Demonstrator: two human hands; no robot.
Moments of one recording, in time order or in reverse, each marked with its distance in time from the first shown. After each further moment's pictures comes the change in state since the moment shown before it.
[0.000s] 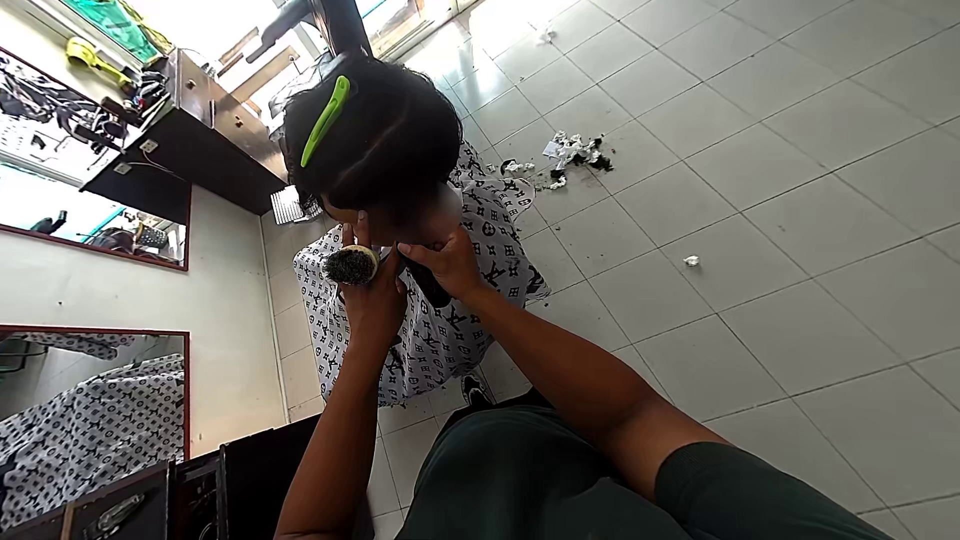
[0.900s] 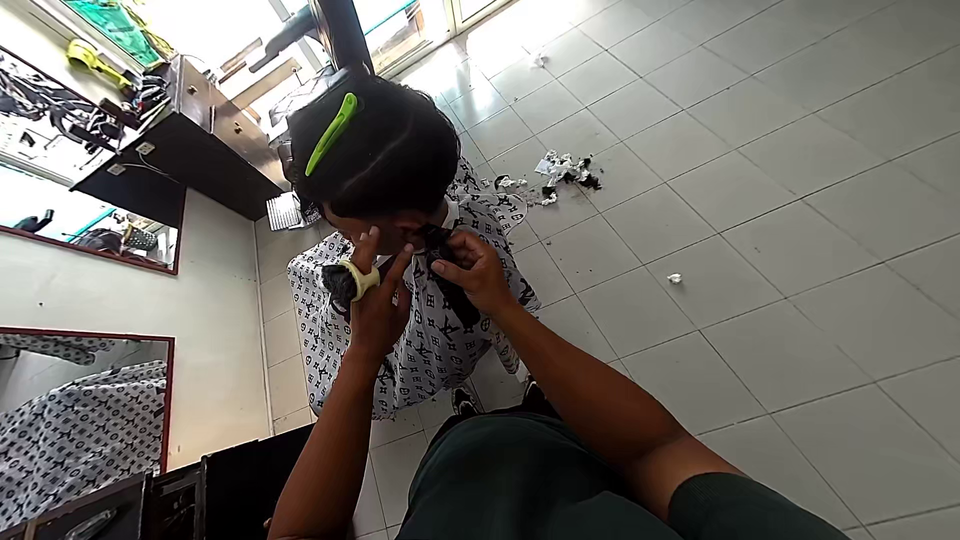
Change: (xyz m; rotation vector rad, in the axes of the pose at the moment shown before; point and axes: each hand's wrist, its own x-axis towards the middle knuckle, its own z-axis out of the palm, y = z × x) left_hand 0.000 0.001 0.010 -0.358 0.253 0.200; right_hand -0.021 -0.013 -0.048 -0.128 -0.068 0.002
